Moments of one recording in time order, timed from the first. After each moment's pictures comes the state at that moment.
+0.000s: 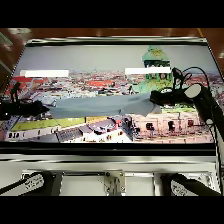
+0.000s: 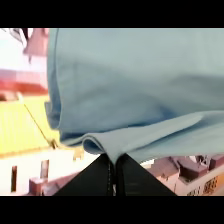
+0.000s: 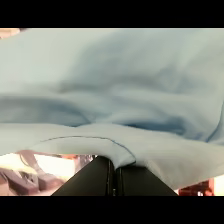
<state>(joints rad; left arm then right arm) 0.38 -1.25 0.93 0.86 -1.04 -1.11 0.01 -1.30 1.08 -1.05 0.91 1.47</state>
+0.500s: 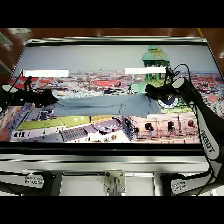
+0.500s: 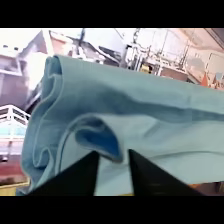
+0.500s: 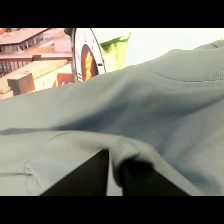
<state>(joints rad) 0.28 -1.60 1.19 0.85 -0.98 -1.31 0.01 -1.66 1.28 -1.00 0.82 1.50</state>
